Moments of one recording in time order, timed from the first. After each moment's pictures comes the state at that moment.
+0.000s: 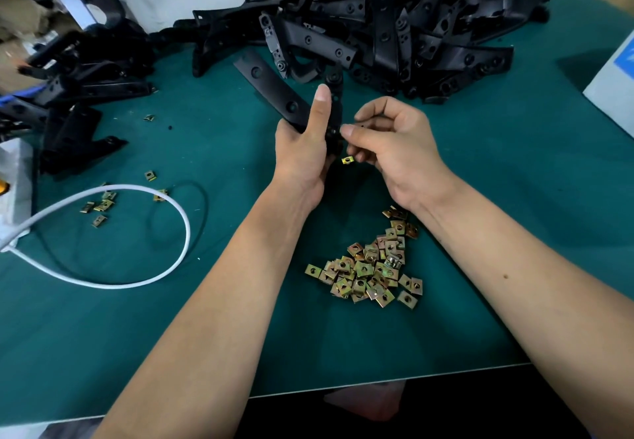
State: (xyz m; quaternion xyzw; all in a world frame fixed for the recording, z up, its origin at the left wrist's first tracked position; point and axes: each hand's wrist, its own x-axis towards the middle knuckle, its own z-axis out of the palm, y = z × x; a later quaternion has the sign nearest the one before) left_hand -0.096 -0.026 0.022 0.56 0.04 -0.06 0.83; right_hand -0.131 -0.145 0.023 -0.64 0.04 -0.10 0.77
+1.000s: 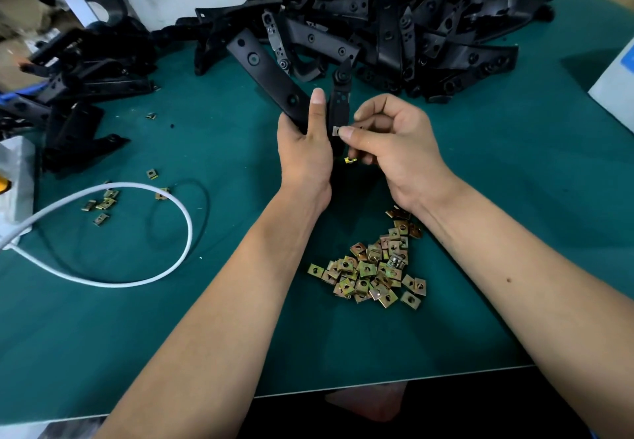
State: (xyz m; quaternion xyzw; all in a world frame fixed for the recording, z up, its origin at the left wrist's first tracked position) left_hand -0.092 -0.033 0.010 0.57 0.07 0.02 0.82; right_hand -0.134 -0.141 0.025 -0.66 0.02 -0.10 0.75
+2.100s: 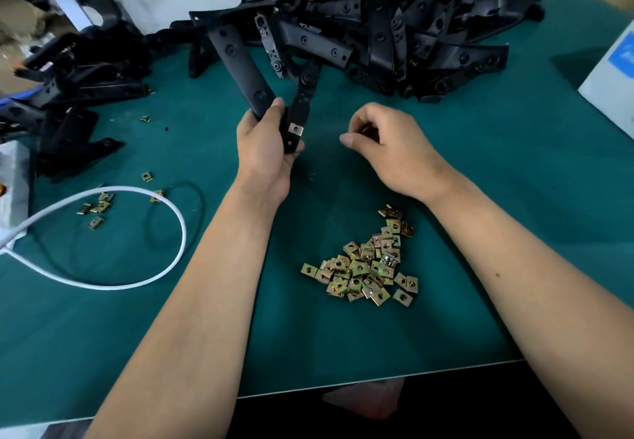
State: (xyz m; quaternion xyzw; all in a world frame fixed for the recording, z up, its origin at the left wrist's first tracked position) left_hand -0.075 0.007 0.023 0.53 0.10 0.00 0.84; right_hand -0.122 -0.168 0.018 -0.91 -0.05 -0.12 0.40
